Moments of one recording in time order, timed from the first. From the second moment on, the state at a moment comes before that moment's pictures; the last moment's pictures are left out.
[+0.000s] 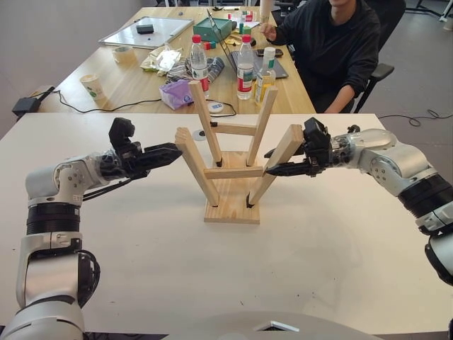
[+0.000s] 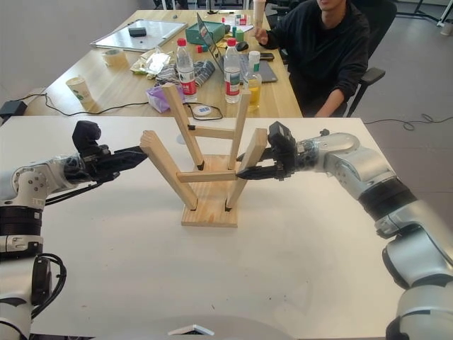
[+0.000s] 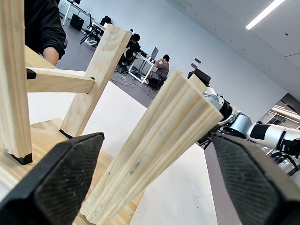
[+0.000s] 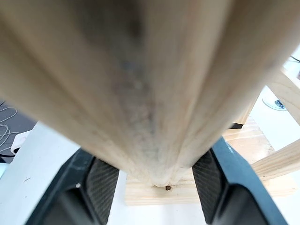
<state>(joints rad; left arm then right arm) -0.53 0.70 0.14 0.35 -0.73 0.91 -1.40 -0.83 -0.86 0.71 0.35 0.90 0.21 1.18</state>
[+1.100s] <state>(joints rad) -0.33 0.72 0.20 -0.05 -0.76 0.99 -1.23 -0.88 -0.92 0.76 0.14 0.82 0.21 1.08</state>
